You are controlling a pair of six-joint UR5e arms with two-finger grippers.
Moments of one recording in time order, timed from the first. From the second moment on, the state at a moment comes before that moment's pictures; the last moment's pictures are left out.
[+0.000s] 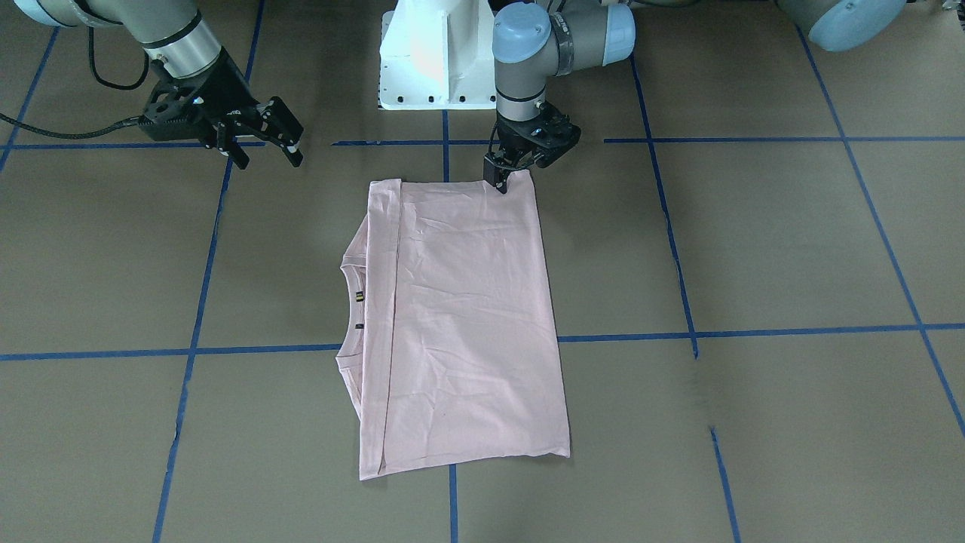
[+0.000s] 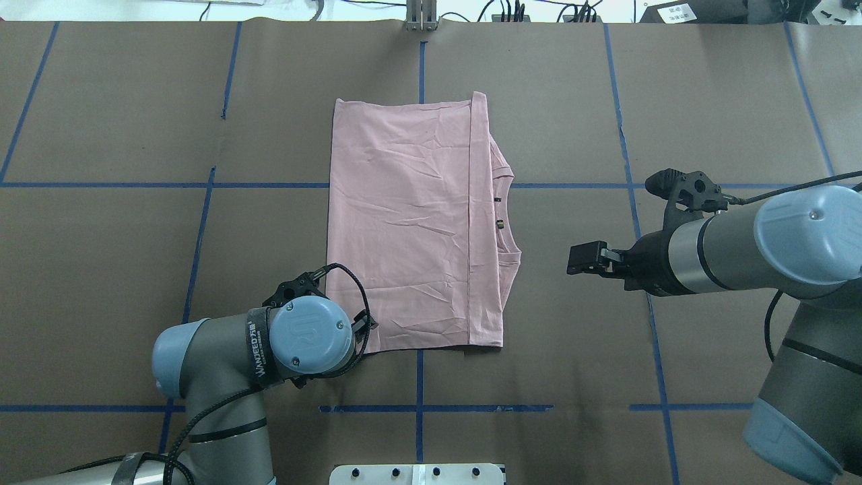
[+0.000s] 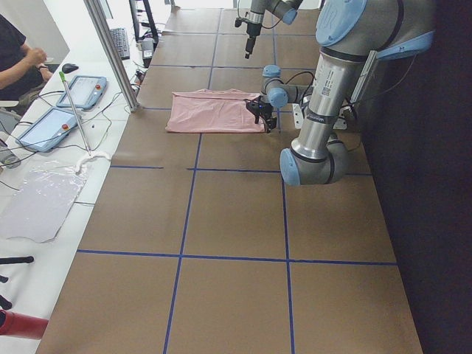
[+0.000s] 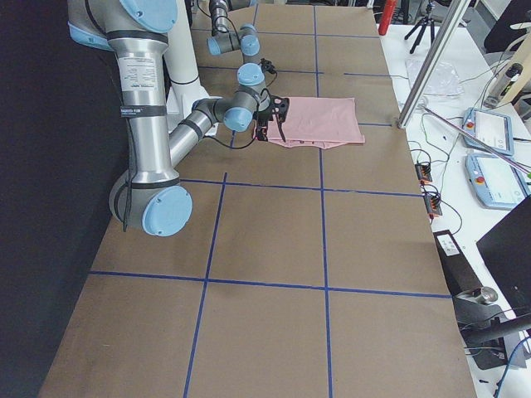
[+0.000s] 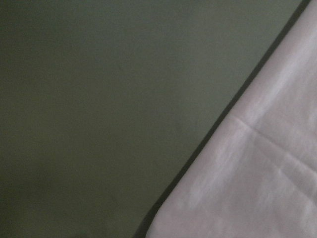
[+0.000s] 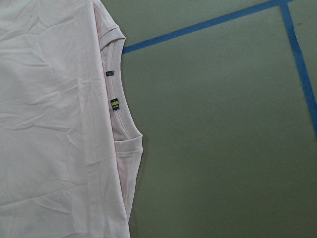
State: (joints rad) left arm -0.28 -2.10 -1.80 -1.53 -1.66 -2.06; right arm 0.58 -1.48 2.16 -1.25 1.88 1.46
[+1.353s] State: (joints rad) left arm -0.27 -2.09 -1.83 -1.53 -1.65 -2.05; right arm 0.59 -1.48 2.16 -1.25 1.88 1.46
